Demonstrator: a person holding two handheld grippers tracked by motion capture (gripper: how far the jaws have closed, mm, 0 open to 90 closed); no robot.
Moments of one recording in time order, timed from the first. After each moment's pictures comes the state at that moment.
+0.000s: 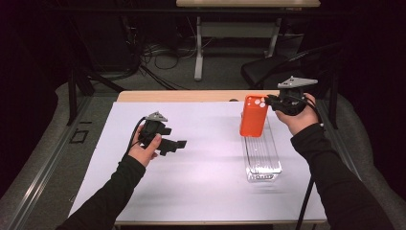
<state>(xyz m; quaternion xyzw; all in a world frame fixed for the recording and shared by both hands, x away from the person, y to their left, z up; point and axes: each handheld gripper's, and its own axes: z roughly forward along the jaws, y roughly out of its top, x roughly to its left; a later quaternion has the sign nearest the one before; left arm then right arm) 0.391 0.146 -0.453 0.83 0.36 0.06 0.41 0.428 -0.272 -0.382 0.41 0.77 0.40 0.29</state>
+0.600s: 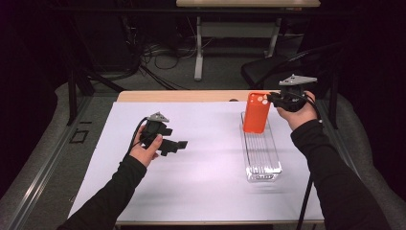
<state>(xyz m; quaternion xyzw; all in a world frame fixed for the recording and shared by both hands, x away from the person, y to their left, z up) 0.392 0.142 -0.456 0.84 0.36 0.05 0.40 0.451 -0.283 -0.394 0.42 0.76 0.39 0.30</state>
